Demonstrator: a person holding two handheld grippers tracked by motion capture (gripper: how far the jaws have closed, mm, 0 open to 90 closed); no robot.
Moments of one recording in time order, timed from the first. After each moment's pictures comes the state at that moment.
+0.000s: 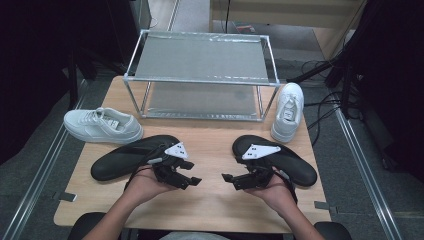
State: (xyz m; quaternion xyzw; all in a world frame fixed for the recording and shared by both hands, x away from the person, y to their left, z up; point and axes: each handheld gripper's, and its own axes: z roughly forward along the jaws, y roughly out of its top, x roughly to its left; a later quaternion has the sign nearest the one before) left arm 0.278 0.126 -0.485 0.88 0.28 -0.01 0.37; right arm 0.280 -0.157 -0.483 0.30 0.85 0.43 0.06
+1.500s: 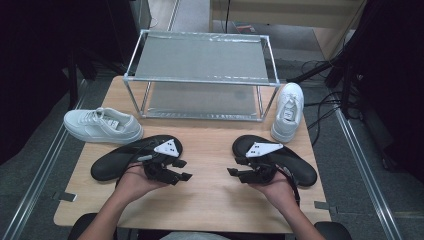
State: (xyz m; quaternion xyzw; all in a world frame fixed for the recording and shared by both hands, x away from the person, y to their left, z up) left arm 0.280 0.152 -0.479 0.89 0.27 0.01 0.37; right arm 0.292 -0.169 -0.490 0.29 0.86 0.42 0.06
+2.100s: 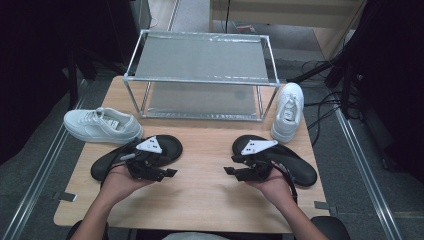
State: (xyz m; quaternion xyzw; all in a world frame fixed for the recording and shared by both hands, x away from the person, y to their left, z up) left arm 0.278 0.193 -0.476 0.88 0.32 0.03 0.36; right arm 0.300 -0.159 -0.489 0.27 0.87 0.41 0.05
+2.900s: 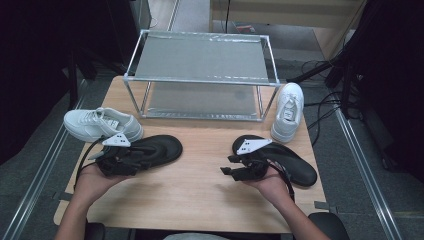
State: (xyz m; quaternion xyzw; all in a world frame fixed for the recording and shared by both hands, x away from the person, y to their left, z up) left arm 0.275 0.266 -0.476 0.84 0.39 0.07 0.36; right arm 0.304 -0.149 -0.491 0.26 0.88 0.40 0.04
